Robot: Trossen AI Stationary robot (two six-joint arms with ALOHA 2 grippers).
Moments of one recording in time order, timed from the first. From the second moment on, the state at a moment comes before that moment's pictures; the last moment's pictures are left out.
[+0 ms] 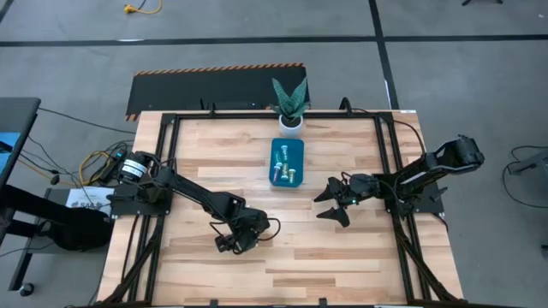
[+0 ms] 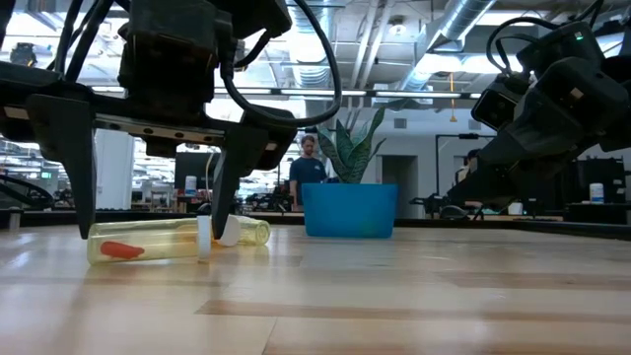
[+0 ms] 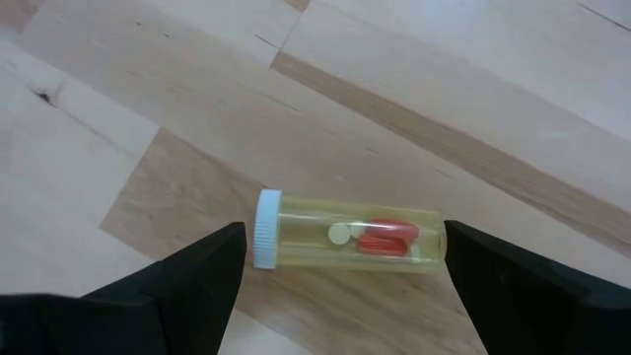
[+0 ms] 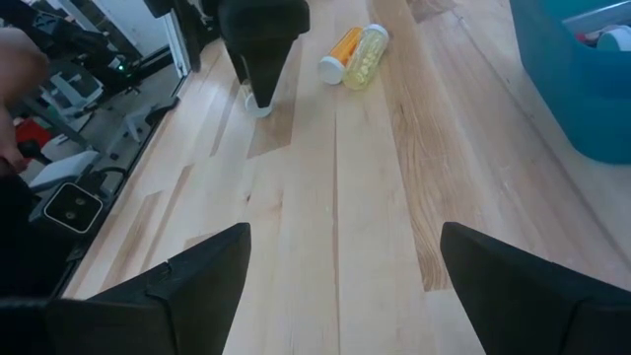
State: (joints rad) left arm -0.29 1.83 1.06 -0.38 0.34 0.72; right arm 0.10 1.40 0.13 0.85 -0.17 0.39
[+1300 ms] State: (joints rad) left arm -0.29 1.90 1.06 -0.30 0.39 0.76; right arm 0.10 1.40 0.13 0.82 -0.16 0.39
